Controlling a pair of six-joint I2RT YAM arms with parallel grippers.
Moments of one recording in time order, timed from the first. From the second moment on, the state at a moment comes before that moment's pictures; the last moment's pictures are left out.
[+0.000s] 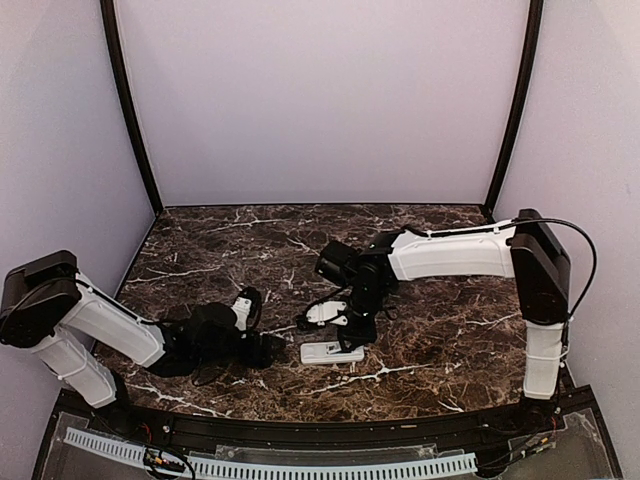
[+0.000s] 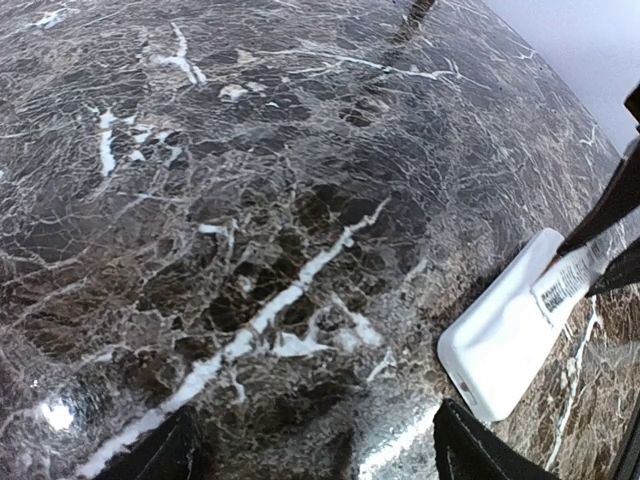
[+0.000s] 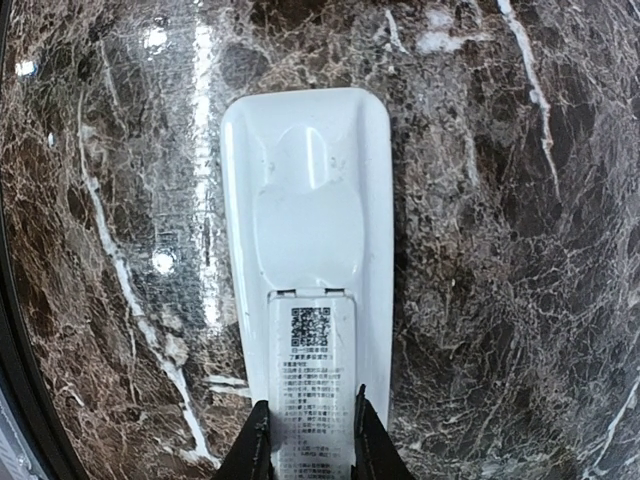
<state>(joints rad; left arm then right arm) -0.95 1.53 0.36 0.54 -0.16 -0.54 1.00 1.99 1.49 -0.92 -0.18 -0.59</state>
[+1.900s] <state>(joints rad) -1.04 1.55 0.39 0.46 -0.25 -0.34 0.98 2.05 1.55 -0.97 -0.28 -0.55</state>
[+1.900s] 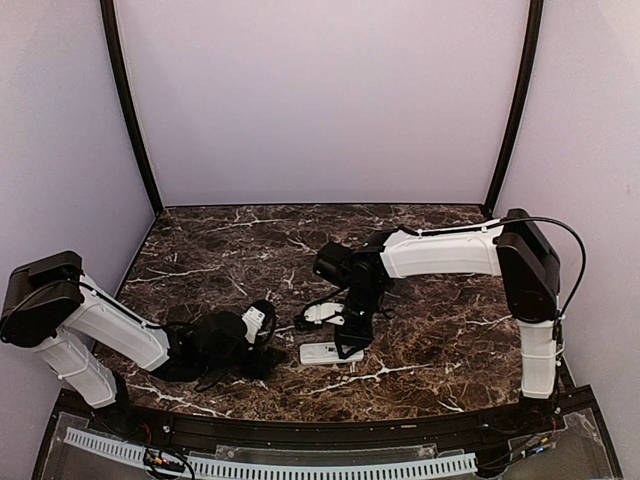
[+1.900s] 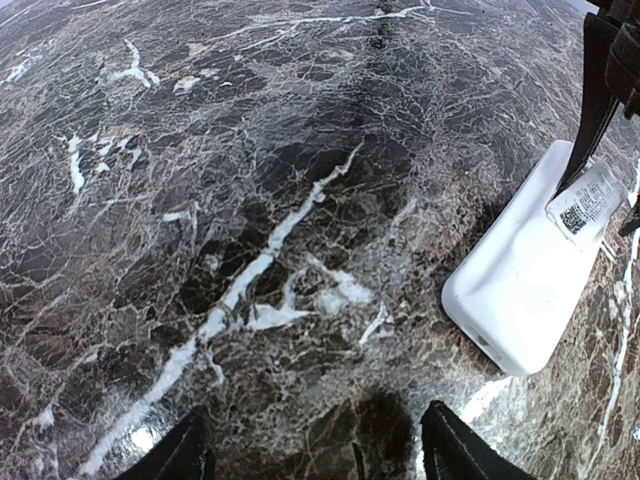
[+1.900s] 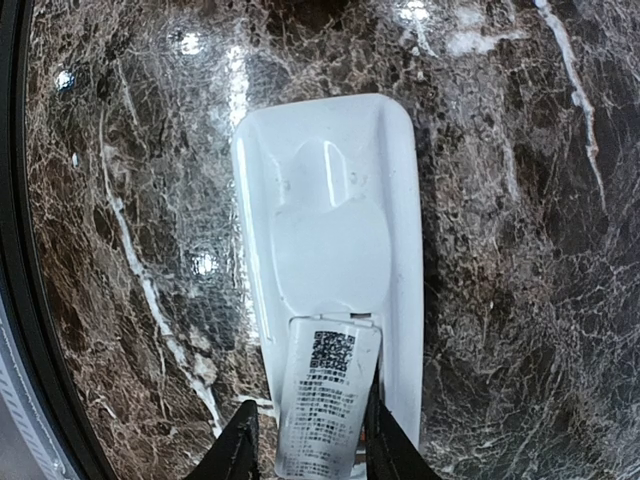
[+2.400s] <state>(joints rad) -1.04 1.55 0.39 0.46 -0.25 -0.34 0.98 2.06 1.56 -0.97 -0.27 -0.55</state>
